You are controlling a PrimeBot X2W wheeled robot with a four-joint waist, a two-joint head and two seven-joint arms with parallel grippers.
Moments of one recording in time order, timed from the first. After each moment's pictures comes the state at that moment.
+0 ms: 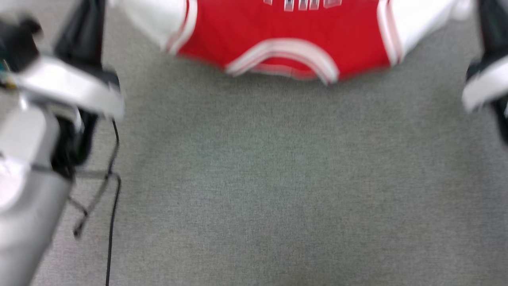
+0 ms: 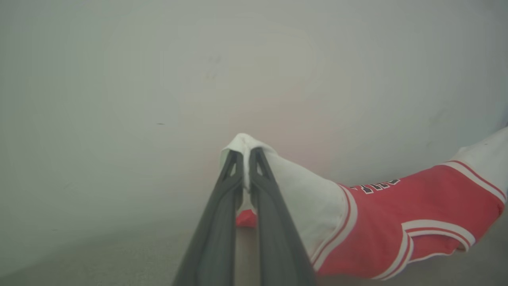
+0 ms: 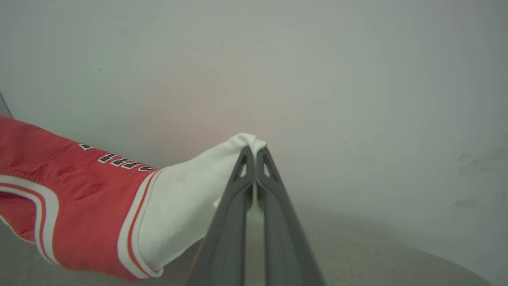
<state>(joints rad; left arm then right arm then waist) -0.86 0.60 -0.50 0.27 -0.77 0.01 -0.26 -0.90 -0.49 0.35 0.55 0.50 0.13 -0.24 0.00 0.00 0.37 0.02</state>
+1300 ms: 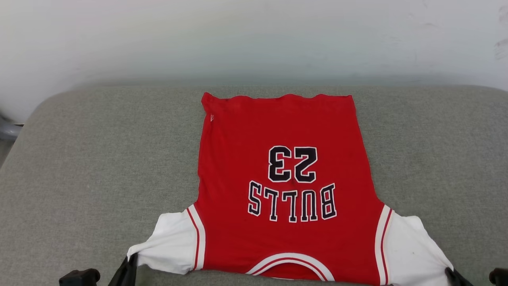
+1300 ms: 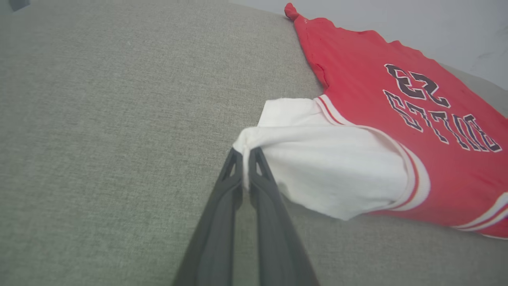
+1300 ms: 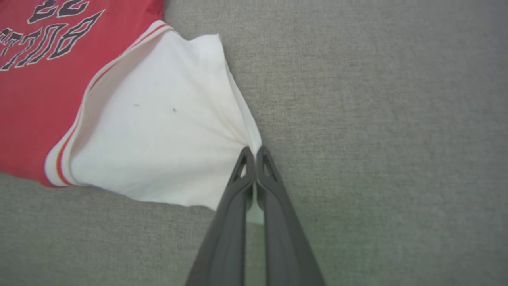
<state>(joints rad) 0.09 0.42 -0.30 0.27 -0.70 0.05 -0.26 0.15 -0.37 0.03 0.35 0.45 0.13 -0.03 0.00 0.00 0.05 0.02</state>
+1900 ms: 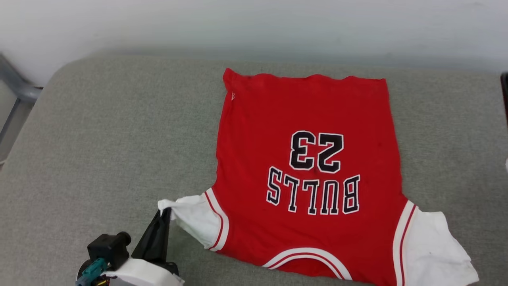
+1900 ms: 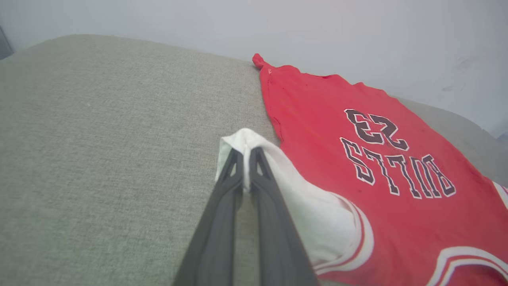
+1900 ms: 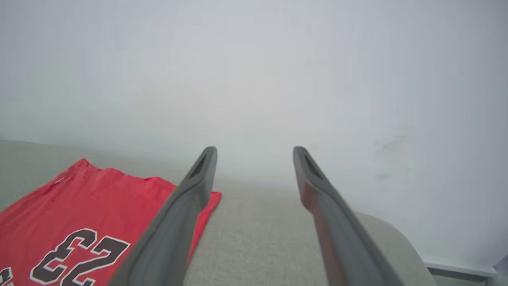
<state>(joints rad) 0.01 0.30 -0.29 0.15 -0.56 0.02 -0.26 -0.34 -0.47 -0.07 0.11 0.36 0.13 0.01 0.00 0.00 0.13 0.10</state>
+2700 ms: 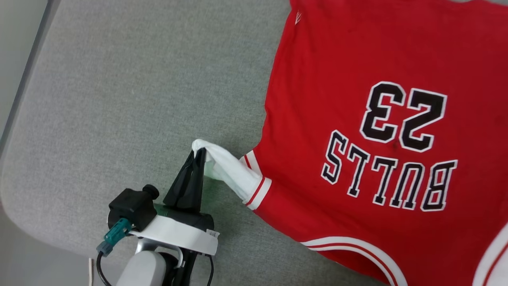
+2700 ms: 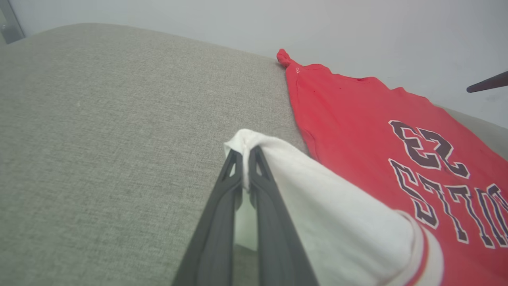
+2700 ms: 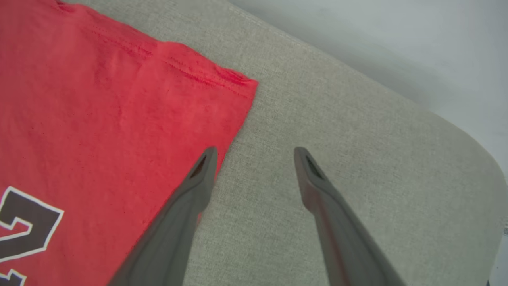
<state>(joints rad) -0.16 0.11 -0.25 0.05 -0.41 -0.08 -0.26 -1.09 -0.67 0.30 0.50 0.45 0.13 0.98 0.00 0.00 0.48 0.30</state>
